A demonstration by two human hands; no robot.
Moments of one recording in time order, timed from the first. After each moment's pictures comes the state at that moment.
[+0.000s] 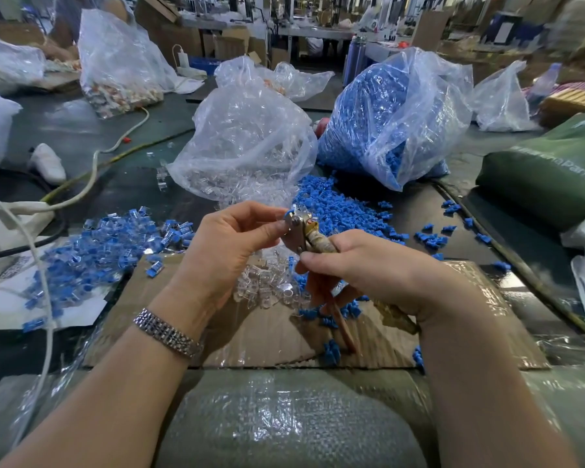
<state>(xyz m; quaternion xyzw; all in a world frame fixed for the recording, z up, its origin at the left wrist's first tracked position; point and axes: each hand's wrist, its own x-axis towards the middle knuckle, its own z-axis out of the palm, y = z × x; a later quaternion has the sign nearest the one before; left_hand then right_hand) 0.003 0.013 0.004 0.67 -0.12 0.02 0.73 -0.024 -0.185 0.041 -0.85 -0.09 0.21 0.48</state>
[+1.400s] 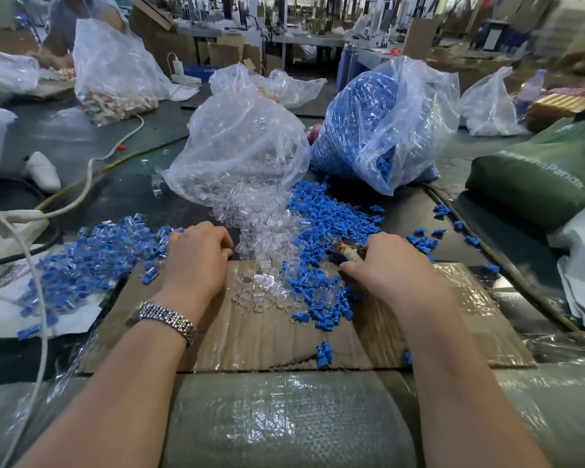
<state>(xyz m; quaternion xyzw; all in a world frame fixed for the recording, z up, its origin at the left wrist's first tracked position) 0.033 0.042 -0.027 0.97 -0.03 0.17 0.17 -0.009 -0.211 0.021 -0.99 0.12 0.03 0.11</state>
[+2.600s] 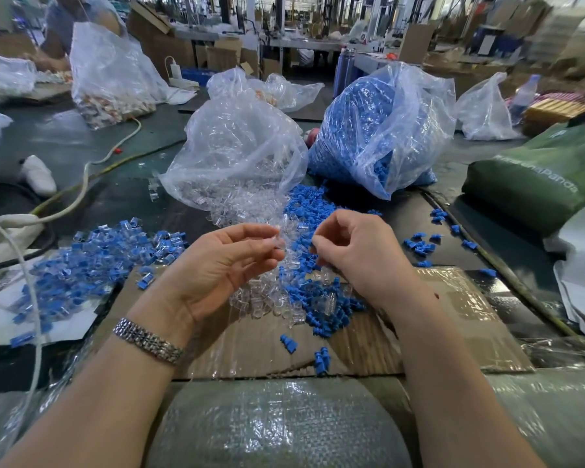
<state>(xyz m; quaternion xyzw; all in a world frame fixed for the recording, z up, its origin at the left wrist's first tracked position) 0.011 0.027 0.003 0.52 -0.06 -0.19 0.83 -0.014 -0.191 0.029 -0.90 -0.05 -0.09 0.43</state>
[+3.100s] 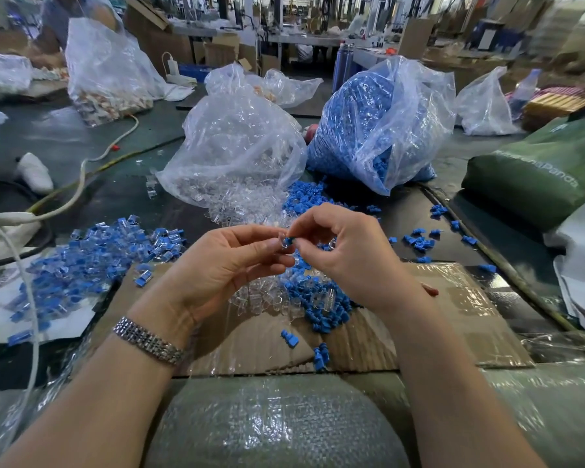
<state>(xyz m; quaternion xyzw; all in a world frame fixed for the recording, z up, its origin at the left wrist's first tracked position) 0.001 0.019 0.007 0.56 -0.10 -0.18 0.80 -0.022 -0.182 0.031 -0.87 -0.21 -0.13 0.44</state>
